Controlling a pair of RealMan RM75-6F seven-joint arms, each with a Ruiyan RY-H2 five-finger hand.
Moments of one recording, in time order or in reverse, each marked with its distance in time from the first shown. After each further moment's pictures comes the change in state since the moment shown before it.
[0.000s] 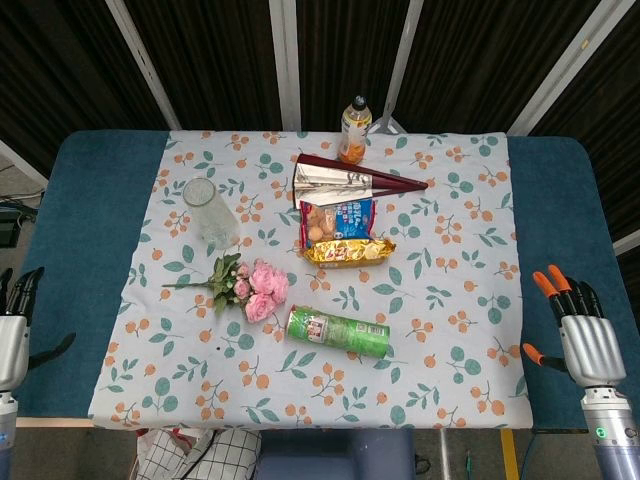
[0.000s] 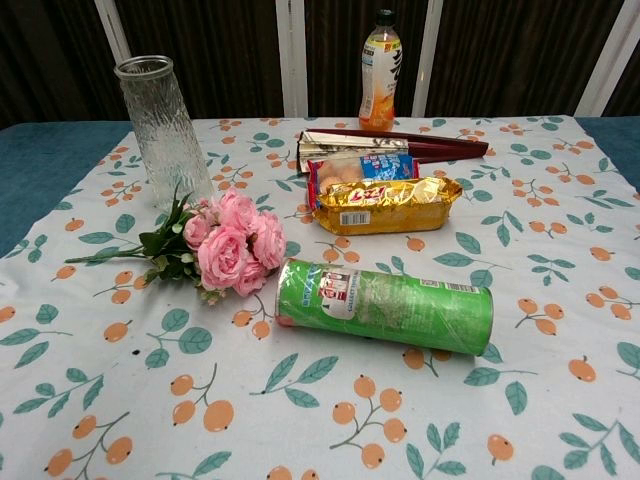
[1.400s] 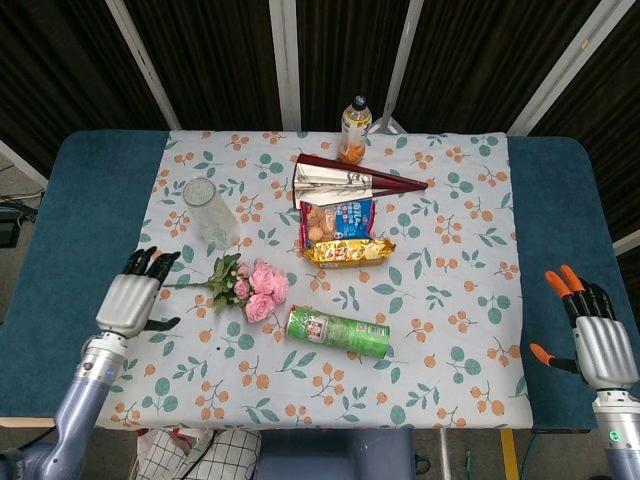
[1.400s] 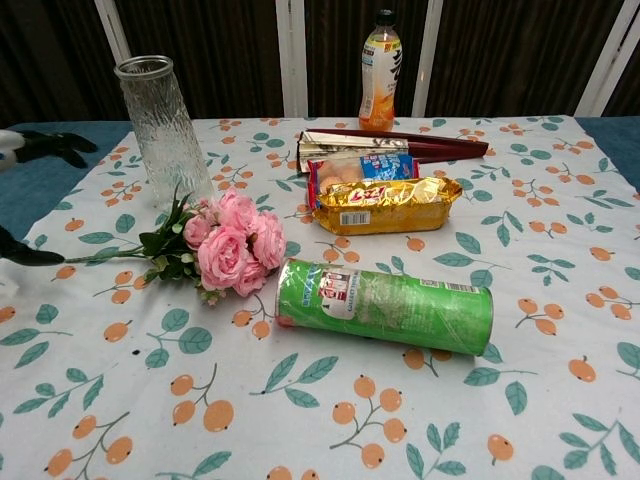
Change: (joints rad) left arm -0.354 -0.129 -0.097 -0.141 -0.293 -0.498 0.299; right arm -0.017 0.034 0.002 -0.001 0.006 0.010 0.117
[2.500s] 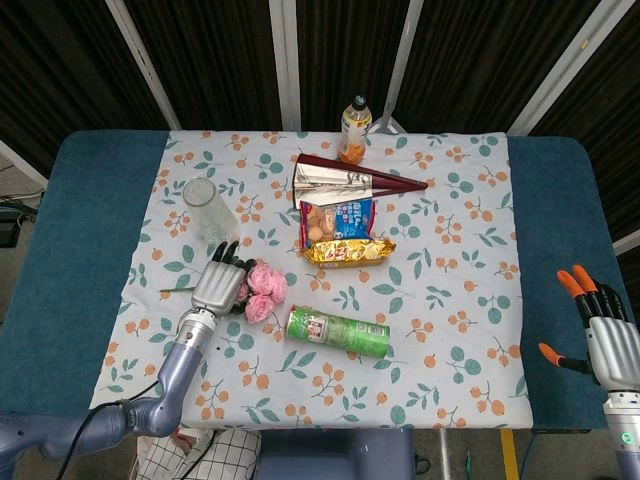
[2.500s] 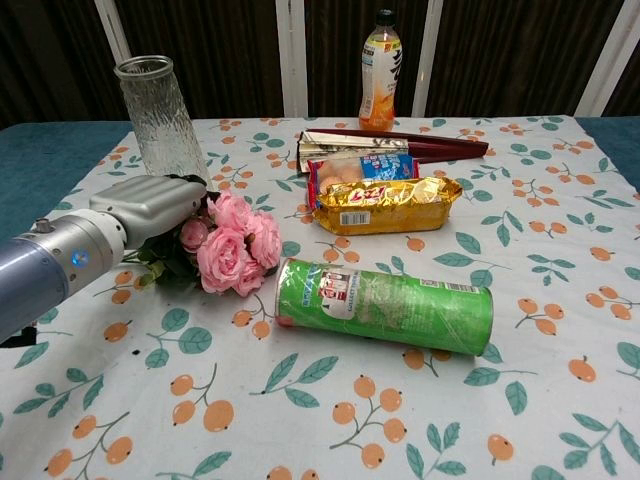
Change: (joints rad) left arm -0.285 -0.412 -0.034 0.403 -0.176 -0.072 0.182; right arm -0.010 0.014 0.004 0.023 0.007 0.001 0.082
